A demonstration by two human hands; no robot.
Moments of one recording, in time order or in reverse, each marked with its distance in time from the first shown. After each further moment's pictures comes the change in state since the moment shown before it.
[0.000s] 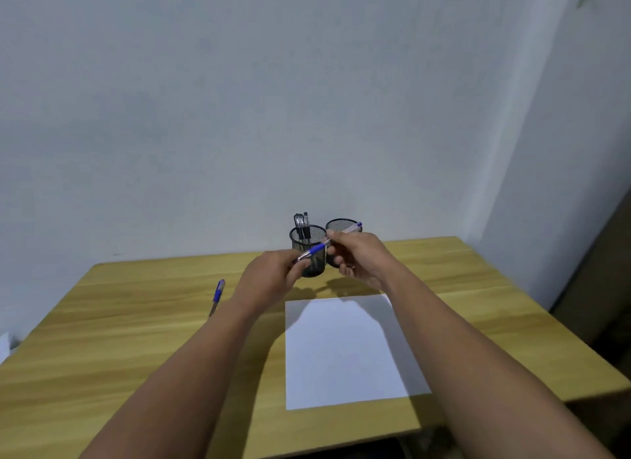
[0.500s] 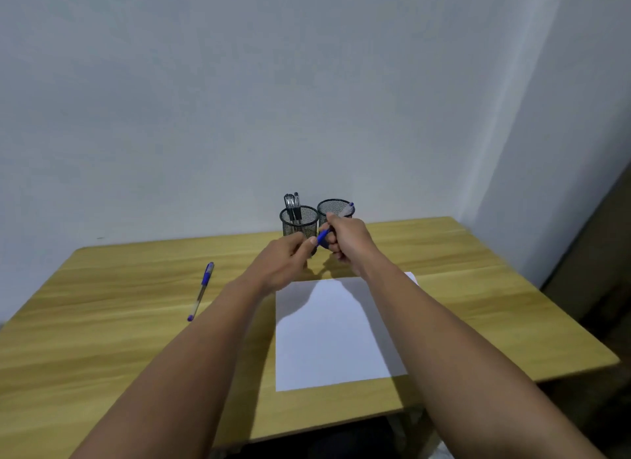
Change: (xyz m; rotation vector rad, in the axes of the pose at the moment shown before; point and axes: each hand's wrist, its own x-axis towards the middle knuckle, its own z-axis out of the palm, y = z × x) left_hand 0.005 0.029 0.017 -0.371 -0.176 -0.177; right_hand 0.017 0.020 0.006 -0.135 0.202 -0.019
